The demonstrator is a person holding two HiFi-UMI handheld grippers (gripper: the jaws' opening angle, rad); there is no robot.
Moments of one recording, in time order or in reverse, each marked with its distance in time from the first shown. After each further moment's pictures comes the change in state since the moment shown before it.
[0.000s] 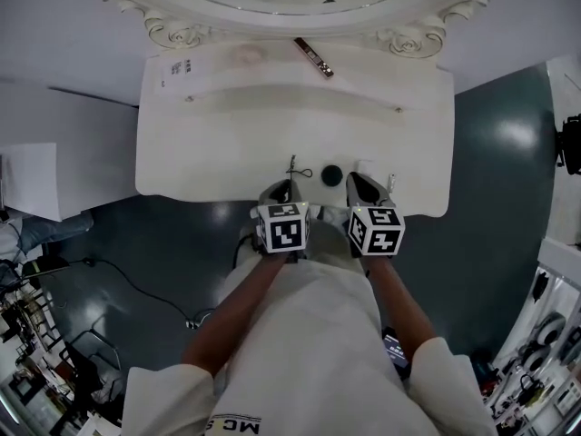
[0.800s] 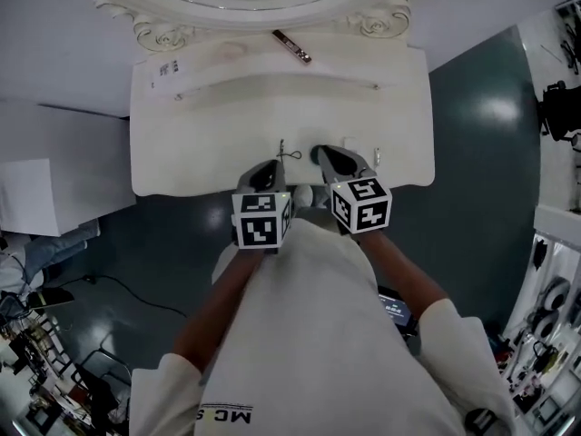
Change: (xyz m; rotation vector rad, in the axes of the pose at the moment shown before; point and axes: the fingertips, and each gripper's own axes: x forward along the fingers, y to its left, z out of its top) left arm -0.080 -0.007 0.049 0.129 -0.119 -0.155; right arm -0.026 0.068 0.050 -0.064 -0.088 0.114
